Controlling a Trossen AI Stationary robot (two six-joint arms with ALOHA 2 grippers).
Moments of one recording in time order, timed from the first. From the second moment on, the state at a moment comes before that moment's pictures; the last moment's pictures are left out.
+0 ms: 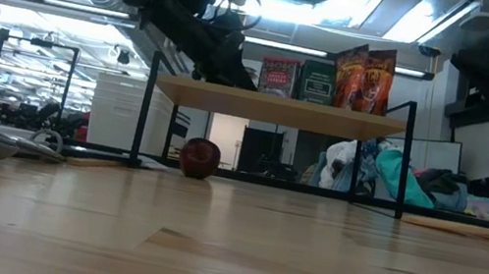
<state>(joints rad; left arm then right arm) 0.47 1.56 0.93 0.19 0.05 0.08 0.06 0.00 0.03 0.05 0.03 0.05</state>
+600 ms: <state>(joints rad) 0.38 1.50 0.93 0.09 -0.09 0.08 0.06 0.00 0.03 0.05 0.03 0.05</state>
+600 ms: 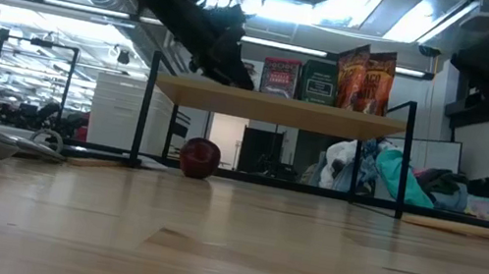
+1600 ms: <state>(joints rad) -0.14 1.30 0.93 -0.11 -0.66 -0.13 0.06 0.00 0.03 0.04 0.03 0.05</state>
